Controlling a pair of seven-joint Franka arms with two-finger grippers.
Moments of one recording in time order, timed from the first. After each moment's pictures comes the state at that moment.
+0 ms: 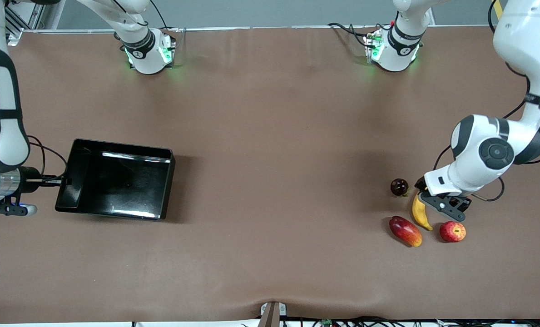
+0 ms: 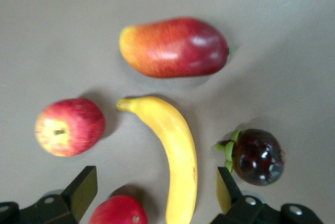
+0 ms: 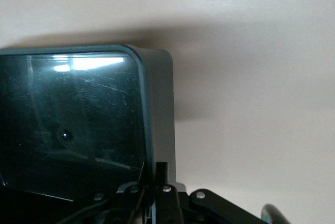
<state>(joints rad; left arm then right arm) 0.35 0.44 -0.44 -1.86 0.41 2.34 0.36 -0.28 0.54 -0.01 -1.58 0.10 1.85 -0.24</state>
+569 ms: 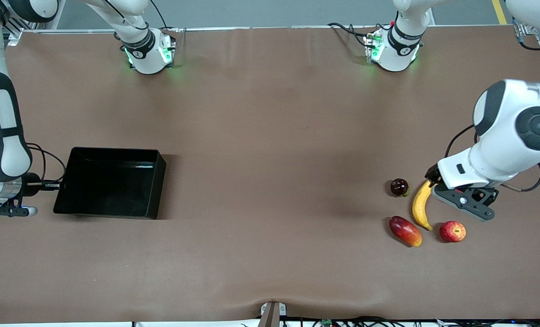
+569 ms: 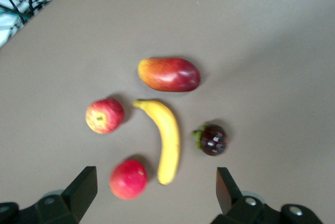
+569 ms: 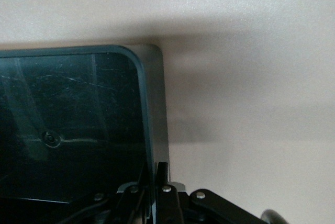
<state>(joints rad) 0.35 0.39 -0.60 -1.53 0.33 1.86 0.25 -0.34 0.63 -0.01 -1.59 0.10 1.95 -0.33</state>
